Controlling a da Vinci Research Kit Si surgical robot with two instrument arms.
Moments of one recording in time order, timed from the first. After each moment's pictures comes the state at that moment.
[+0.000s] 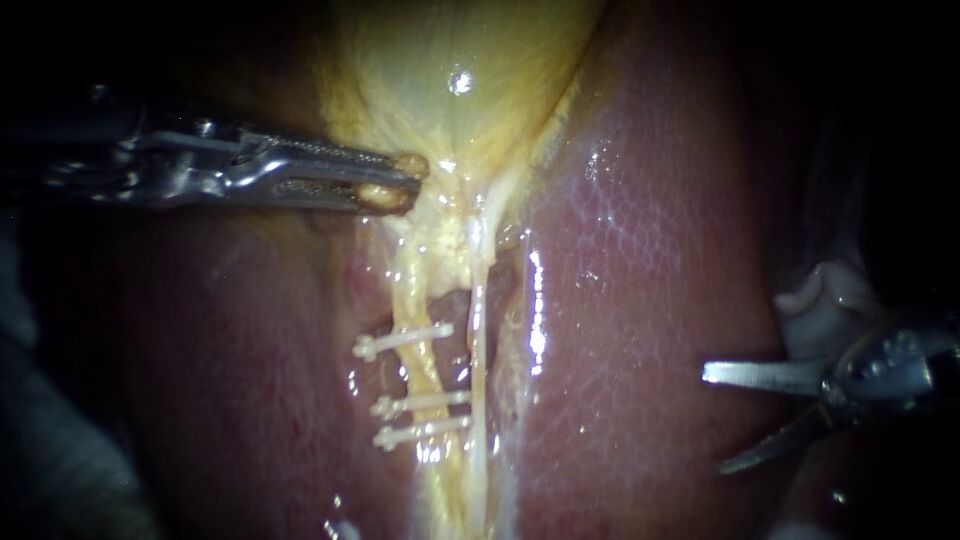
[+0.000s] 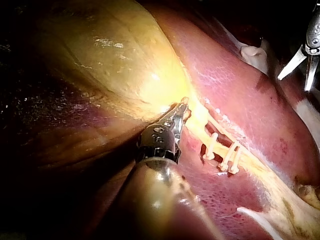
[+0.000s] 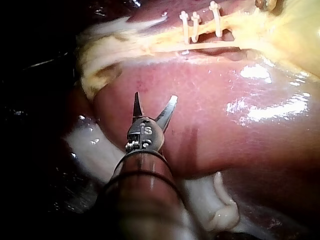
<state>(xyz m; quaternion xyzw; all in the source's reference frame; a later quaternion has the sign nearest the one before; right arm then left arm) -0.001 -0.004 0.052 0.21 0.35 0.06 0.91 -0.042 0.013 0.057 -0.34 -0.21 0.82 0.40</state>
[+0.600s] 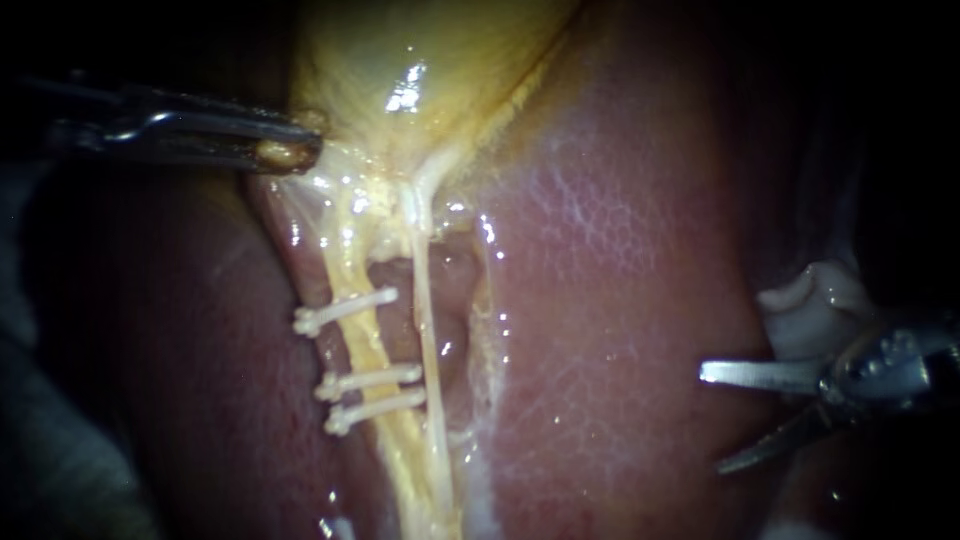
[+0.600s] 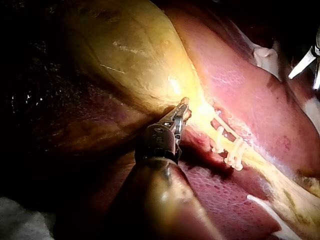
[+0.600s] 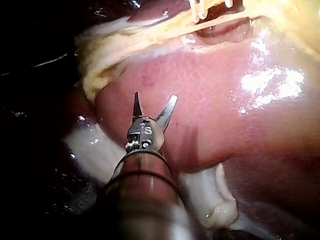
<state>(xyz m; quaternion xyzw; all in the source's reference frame) 0.000 -0.004 0.052 0.21 0.35 0.06 0.91 -0.034 0.016 0.051 -0.34 -0.20 0.82 0.42</state>
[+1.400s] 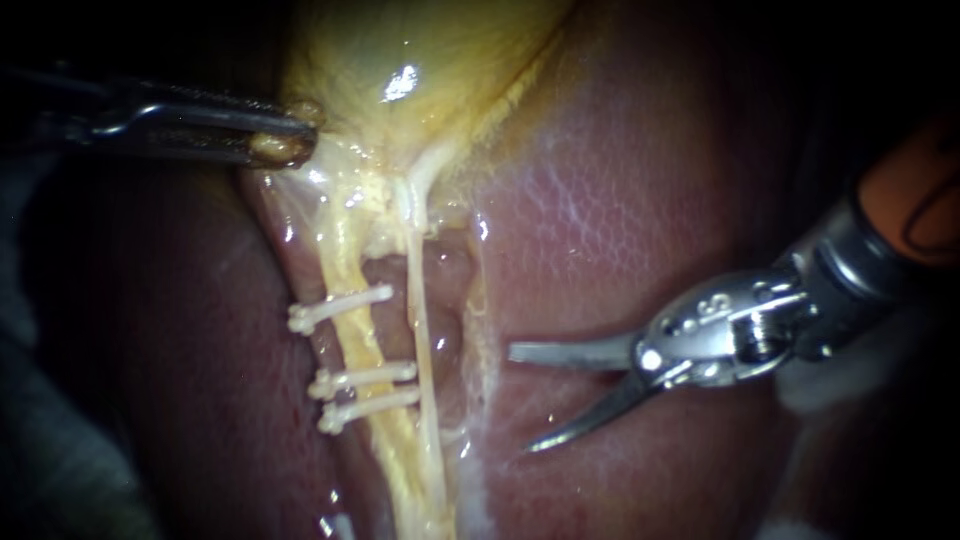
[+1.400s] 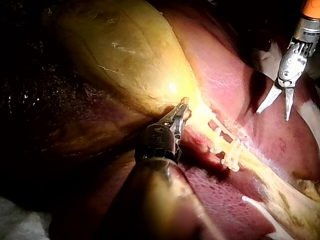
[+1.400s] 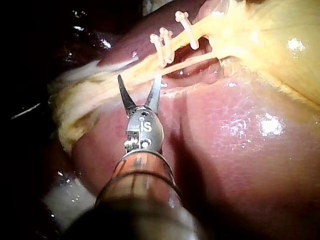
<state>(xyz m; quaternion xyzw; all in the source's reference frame) 0.014 -0.002 0.056 0.35 0.44 0.09 0.82 -0.035 0.015 0.050 -0.34 -0.19 0.82 0.42</state>
